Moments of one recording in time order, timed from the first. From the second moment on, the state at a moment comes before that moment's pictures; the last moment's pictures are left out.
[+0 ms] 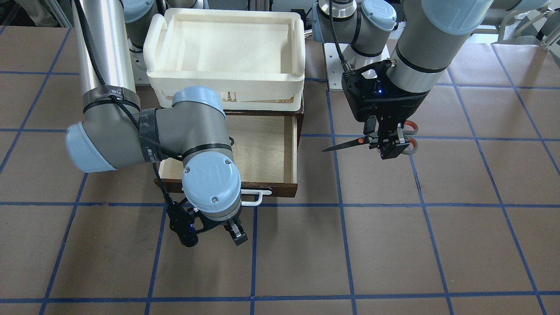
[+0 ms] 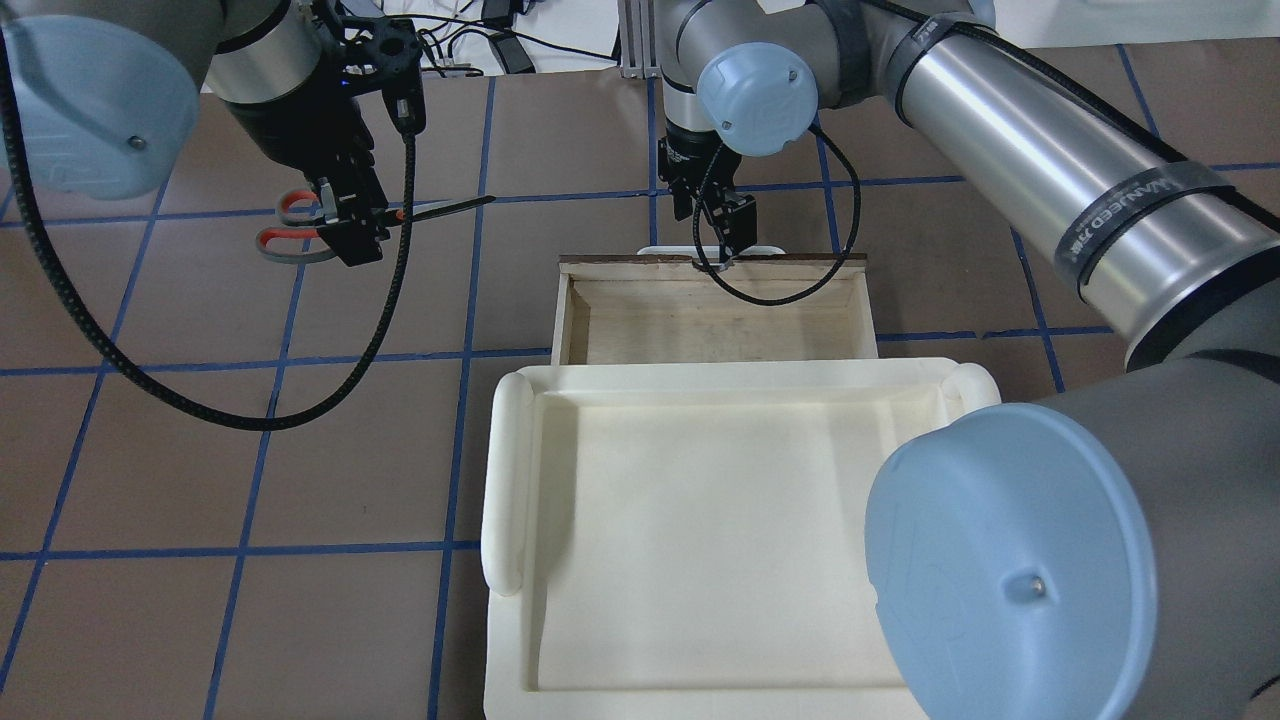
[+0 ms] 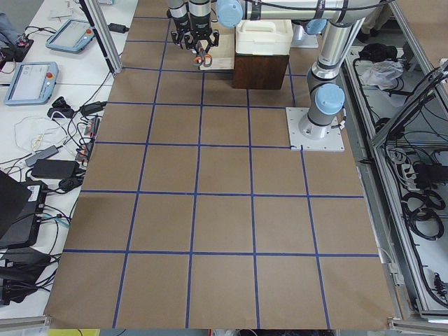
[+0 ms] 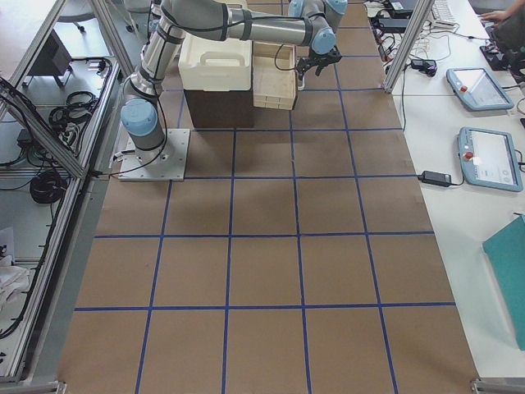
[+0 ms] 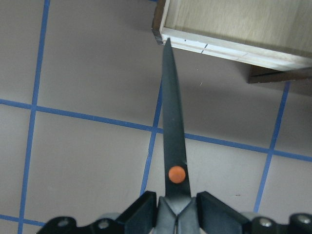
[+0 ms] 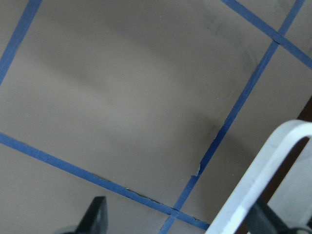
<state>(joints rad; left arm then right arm) -1.59 -1.67 -1.52 -1.51 1.56 1.35 1.83 -0.93 1.19 -1.66 -1.56 1.30</state>
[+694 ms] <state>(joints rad) -1.62 -1.68 -1.52 -1.49 1.49 1.34 1.83 -0.92 1.17 -1.66 -1.56 1.27</state>
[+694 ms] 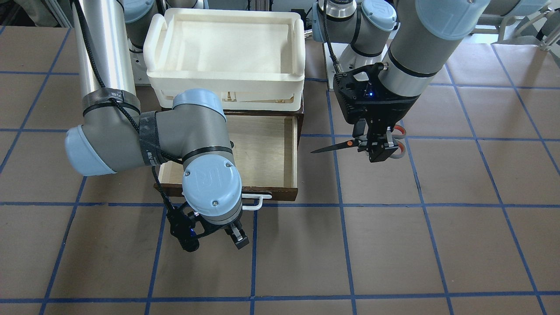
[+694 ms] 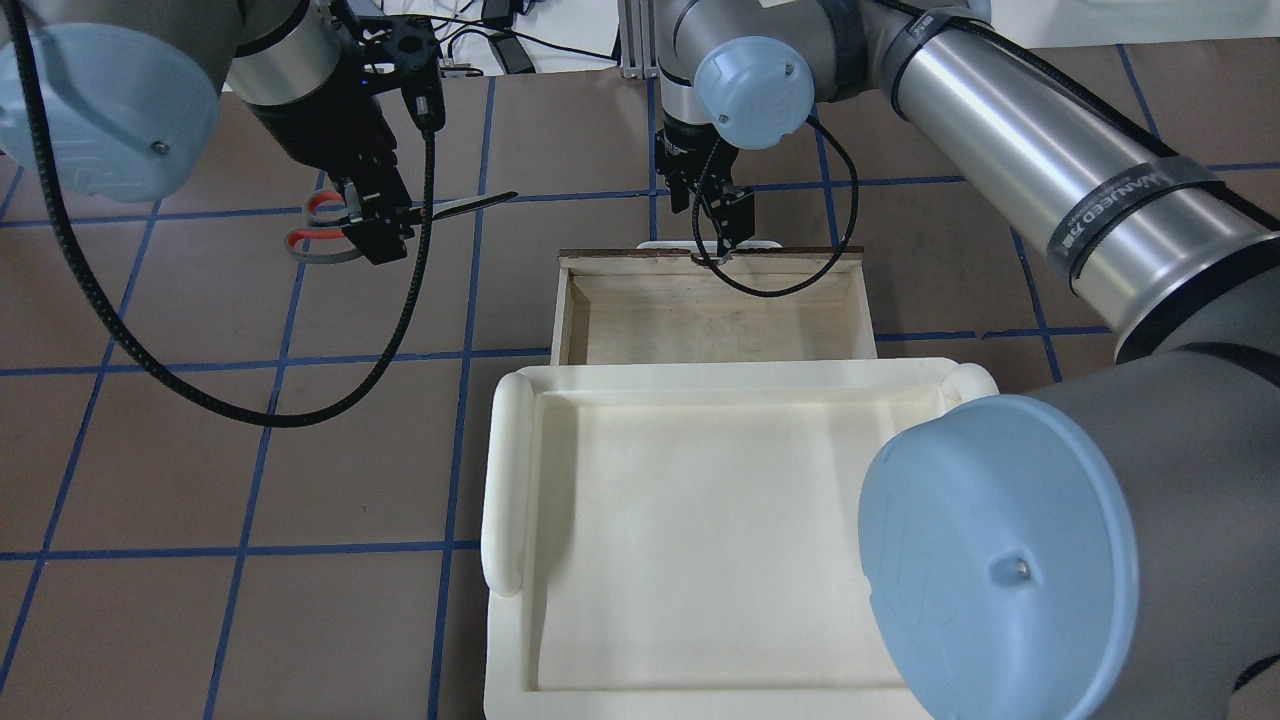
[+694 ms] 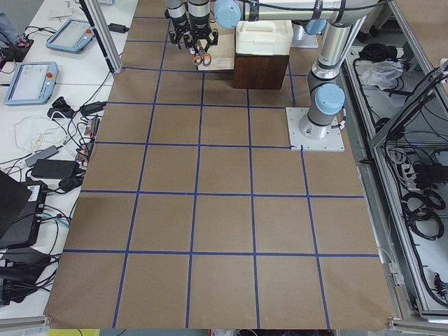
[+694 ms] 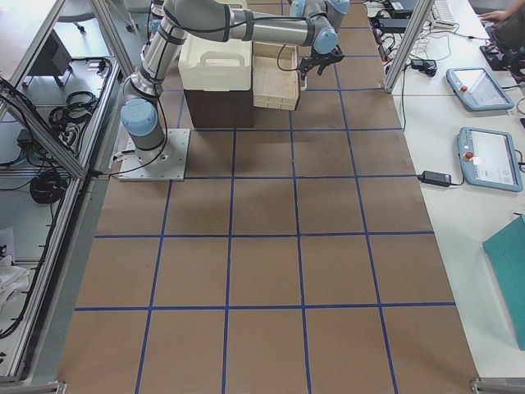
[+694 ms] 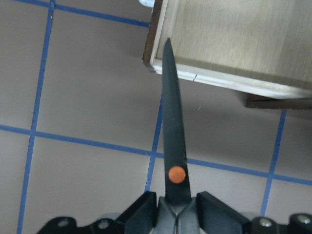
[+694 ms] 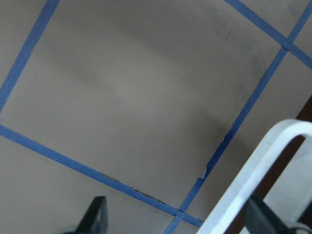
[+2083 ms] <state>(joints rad) -1.87 -1.81 -1.50 -1.39 1.43 1.15 1.66 -1.33 1.30 -1.60 -1.64 0.18</state>
